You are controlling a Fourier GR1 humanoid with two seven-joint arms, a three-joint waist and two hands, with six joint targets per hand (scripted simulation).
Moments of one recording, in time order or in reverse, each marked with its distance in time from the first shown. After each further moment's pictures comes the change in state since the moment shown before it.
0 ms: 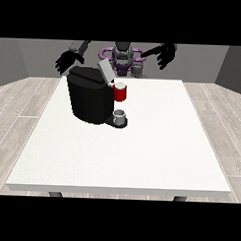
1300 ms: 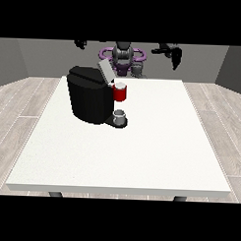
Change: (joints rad) left arm 0.398 -0.158 0.028 -0.261 0.283 -0.095 0.029; right arm -0.125 -0.108 0.116 -0.192 0.038 0.175 0.134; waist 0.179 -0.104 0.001
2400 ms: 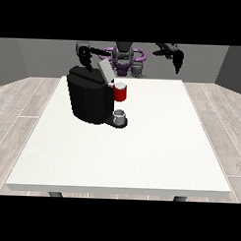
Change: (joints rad) left arm 0.138 0.023 -0.096 -0.393 0.142 0.061 0.157; right arm -0.260 0.009 -0.057 0.241 -0.006 0.057 -0.036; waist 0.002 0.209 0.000
